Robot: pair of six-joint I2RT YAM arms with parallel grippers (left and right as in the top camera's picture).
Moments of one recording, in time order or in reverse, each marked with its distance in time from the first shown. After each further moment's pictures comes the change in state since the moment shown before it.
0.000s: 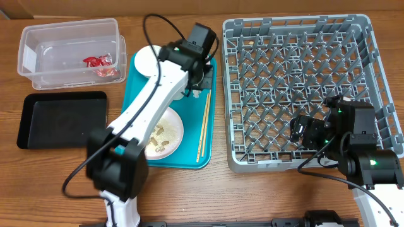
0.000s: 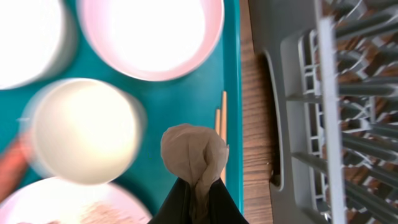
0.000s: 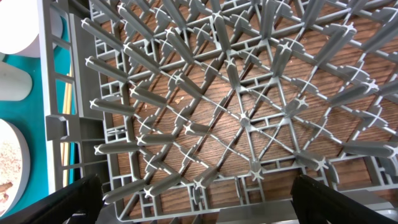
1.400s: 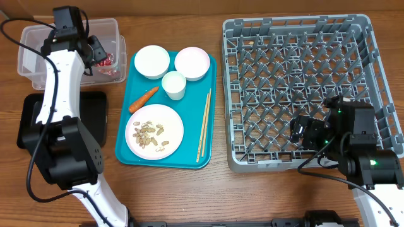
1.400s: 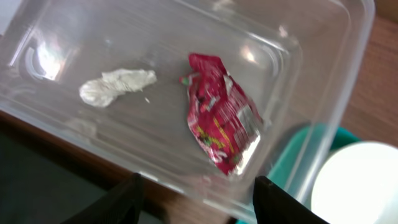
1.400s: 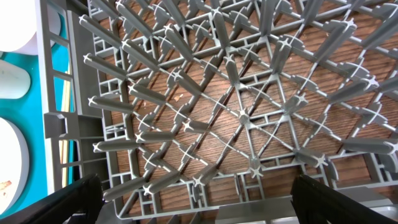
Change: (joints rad) left arm 0.638 0.075 0.010 0.225 -0.068 0.042; right arm 0.000 0.000 0.000 -0.009 0.000 0.000
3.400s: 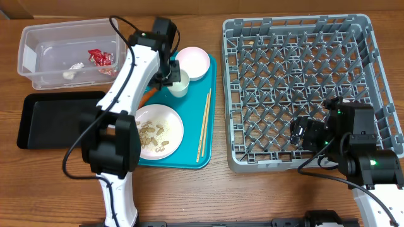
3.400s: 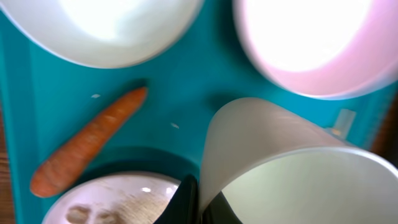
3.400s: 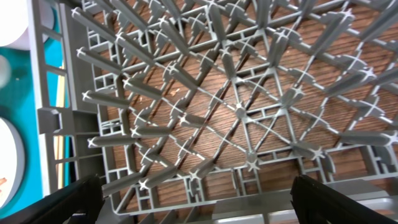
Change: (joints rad) left arm -0.421 0.091 0.097 -0.368 0.139 -0.016; right arm 0.000 0.000 0.000 -0.021 0.008 0.000
